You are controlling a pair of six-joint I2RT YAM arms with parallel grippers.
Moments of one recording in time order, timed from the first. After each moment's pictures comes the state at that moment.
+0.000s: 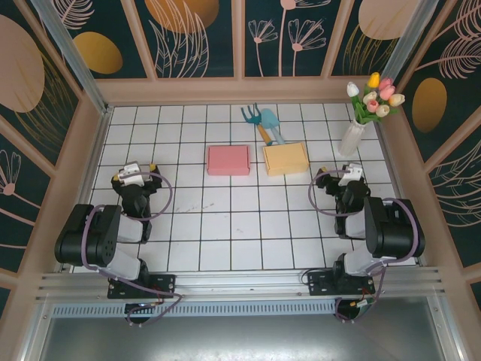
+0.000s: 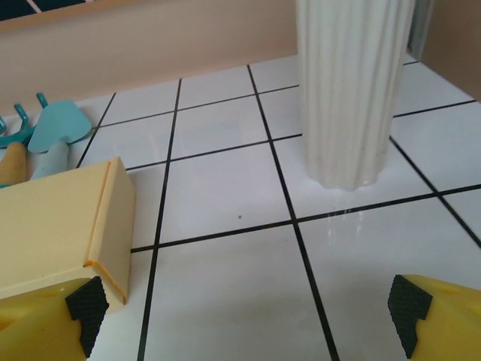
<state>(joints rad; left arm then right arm) -0.04 1.53 0.18 1.21 -0.31 -0.08 -0.07 1.54 0.18 1.12 -0.07 0.14</state>
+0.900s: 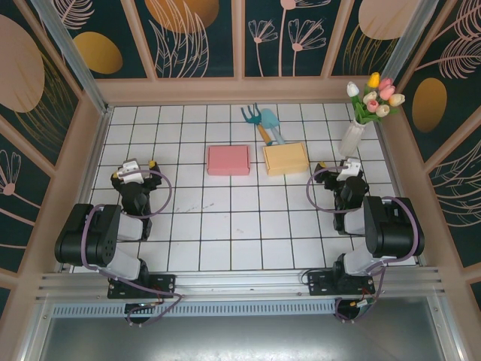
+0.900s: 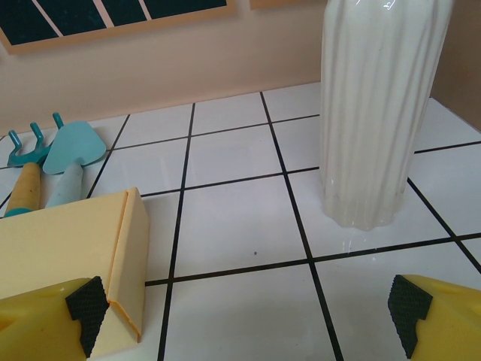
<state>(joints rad) -0.04 1.53 0.20 1.21 -0.31 -0.10 -0.04 1.54 0.22 1.12 -0.04 0.13</state>
